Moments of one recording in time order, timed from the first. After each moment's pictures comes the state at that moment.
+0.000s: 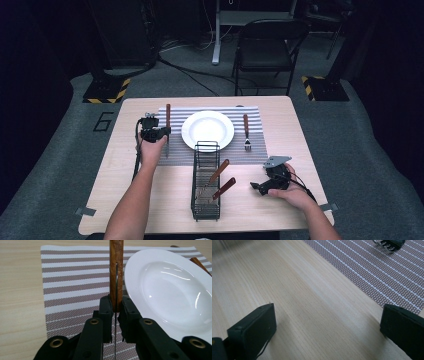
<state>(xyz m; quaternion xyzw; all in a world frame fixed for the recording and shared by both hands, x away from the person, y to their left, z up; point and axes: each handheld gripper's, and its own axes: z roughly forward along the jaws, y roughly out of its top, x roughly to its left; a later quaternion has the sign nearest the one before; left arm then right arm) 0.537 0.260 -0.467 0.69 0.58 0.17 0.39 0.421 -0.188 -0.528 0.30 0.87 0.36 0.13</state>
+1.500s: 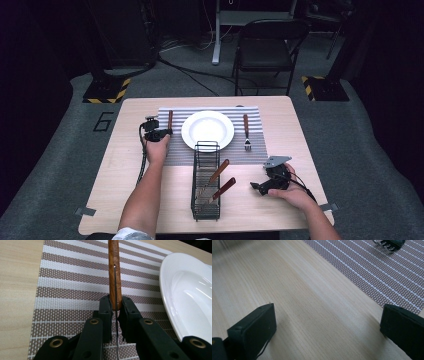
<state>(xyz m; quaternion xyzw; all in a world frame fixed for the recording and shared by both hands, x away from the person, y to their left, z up) 0.567 0.268 -0.515 0.62 0.66 0.12 0.41 0.421 -0.188 -0.528 0.31 0.87 0.36 0.13</state>
